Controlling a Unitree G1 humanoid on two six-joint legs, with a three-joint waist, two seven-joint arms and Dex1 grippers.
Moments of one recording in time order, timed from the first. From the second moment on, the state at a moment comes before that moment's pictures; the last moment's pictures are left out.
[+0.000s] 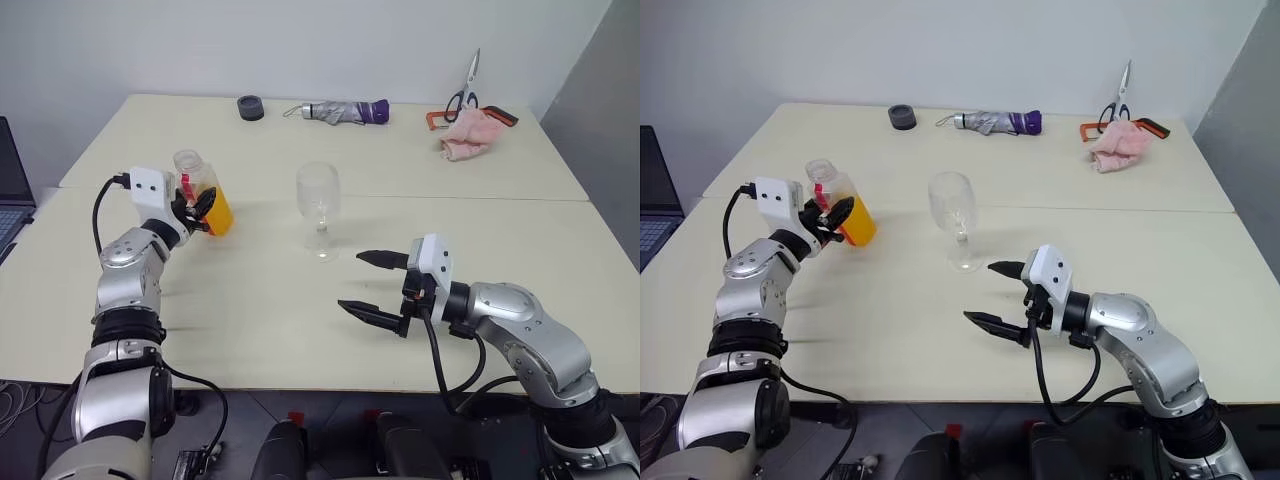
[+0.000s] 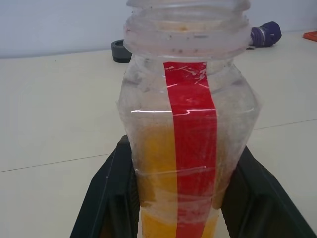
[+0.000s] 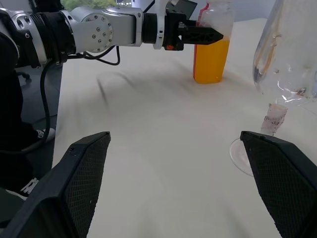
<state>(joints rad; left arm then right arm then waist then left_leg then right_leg) -0.71 0.56 0.26 0.72 -0.24 0.03 -0.54 -0.30 -0.48 0.19 -0.51 0.45 0.57 0.76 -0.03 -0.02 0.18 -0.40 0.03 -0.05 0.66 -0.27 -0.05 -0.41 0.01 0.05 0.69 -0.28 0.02</state>
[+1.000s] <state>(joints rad) -0.82 0.57 -0.05 0.41 0.12 -0.27 -0.53 -0.41 -0.38 0.09 -0.59 0.47 0.68 0.45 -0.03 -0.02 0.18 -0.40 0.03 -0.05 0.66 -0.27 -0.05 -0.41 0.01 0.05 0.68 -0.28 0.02</state>
